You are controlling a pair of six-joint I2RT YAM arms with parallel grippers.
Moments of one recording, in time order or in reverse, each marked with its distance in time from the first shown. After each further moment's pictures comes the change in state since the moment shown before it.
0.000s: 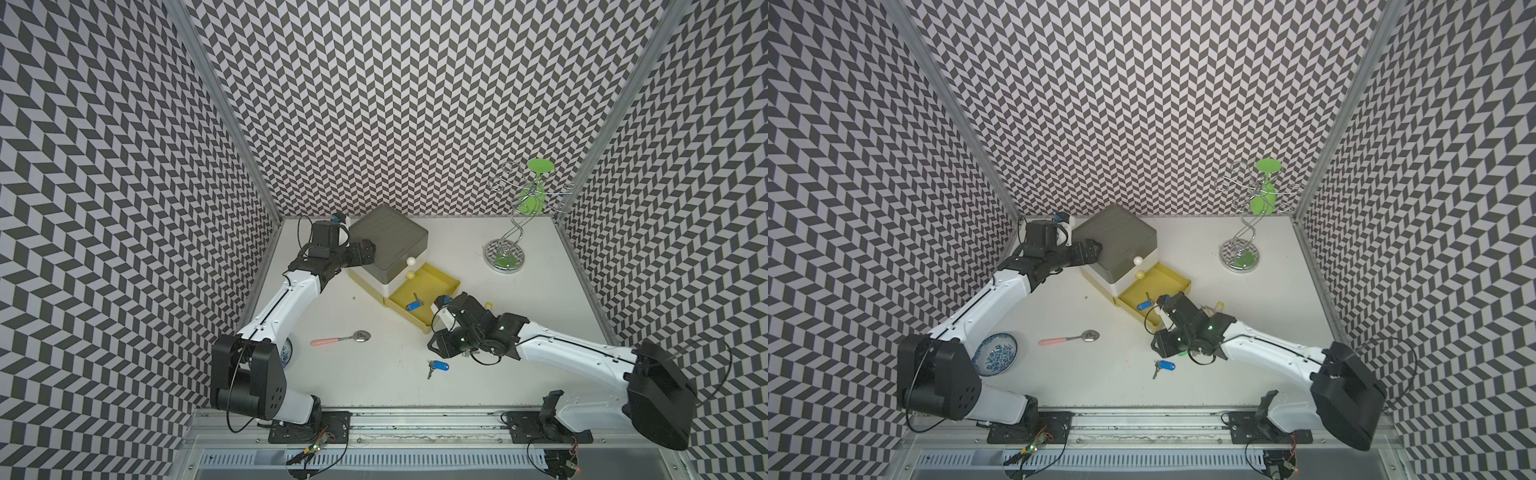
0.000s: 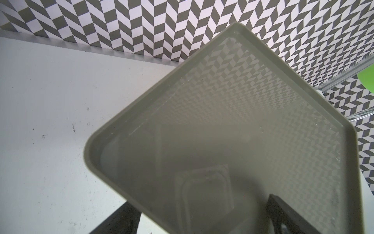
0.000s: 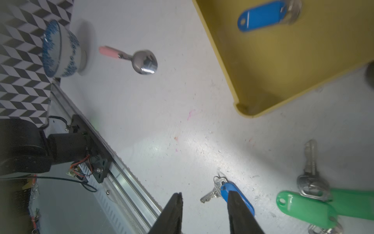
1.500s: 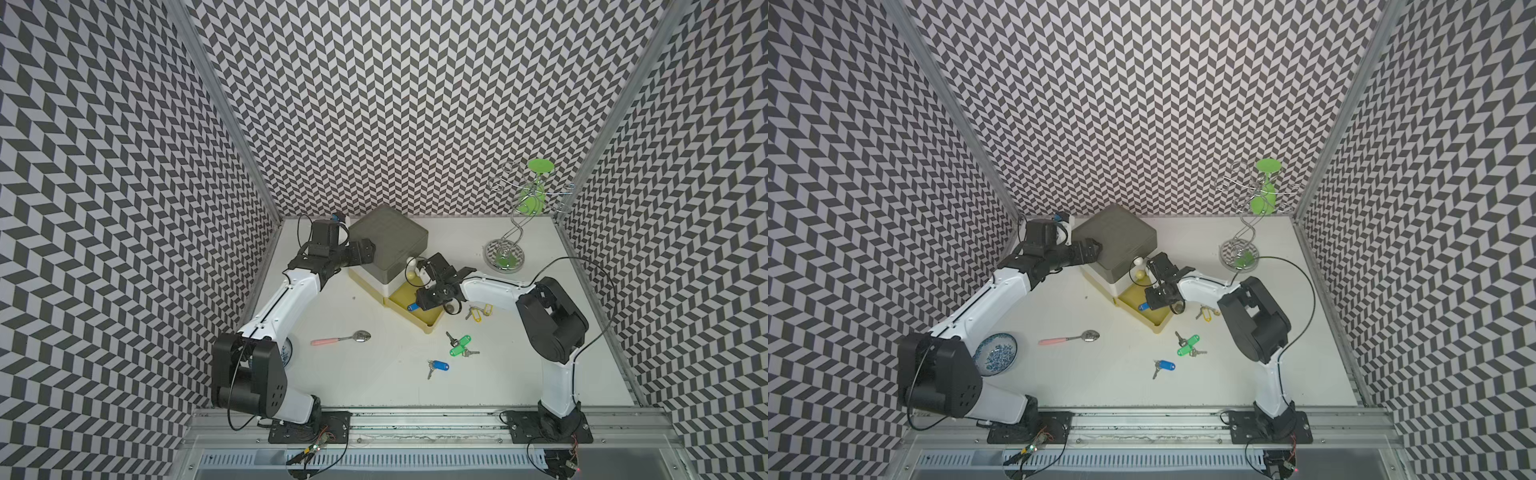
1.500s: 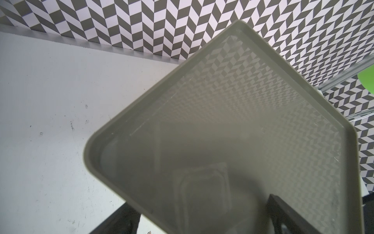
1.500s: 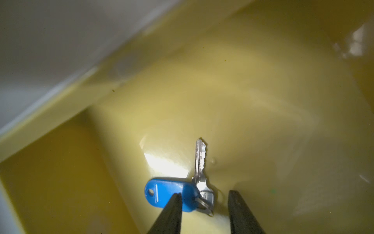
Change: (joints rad) left arm 0.005 0.021 0.016 -0.011 0.011 -0.007; right arm -0.223 0.682 0.489 0.004 0.066 -0.225
